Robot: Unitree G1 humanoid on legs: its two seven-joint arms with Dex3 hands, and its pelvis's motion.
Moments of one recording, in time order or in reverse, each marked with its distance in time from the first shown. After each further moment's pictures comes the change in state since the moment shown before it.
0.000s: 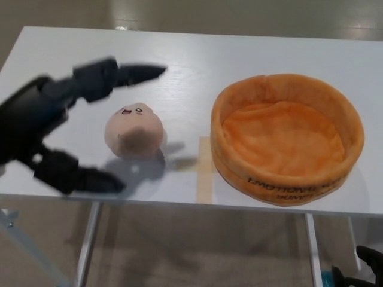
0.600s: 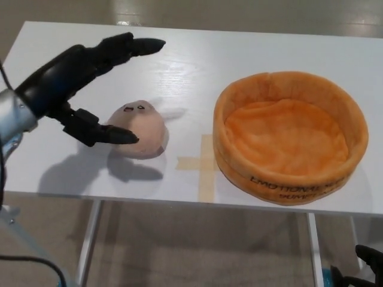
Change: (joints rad) left_arm -0.331 -0.029 -0.218 0.516 0.298 -0.003 0.126; right_arm -0.003 0.000 0.000 0.001 0.000 0.000 0.000
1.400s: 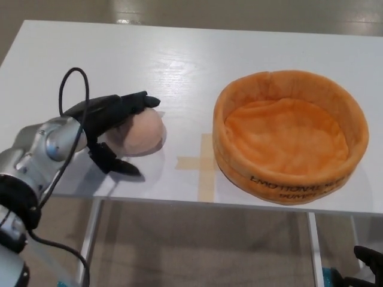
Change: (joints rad) left_arm -0.217 -0.141 -0.343 0.586 0.358 -0.005 0.327; right_arm 0.000 0.000 -0.001 0.006 0.001 0.000 0.000
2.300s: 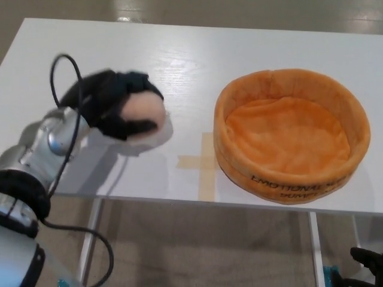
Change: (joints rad) left_arm -0.056 -0.045 0.207 0.080 0.035 -0.146 0.207; right_arm -0.001 0.001 -0.003 0.004 0.001 -0.001 0.000
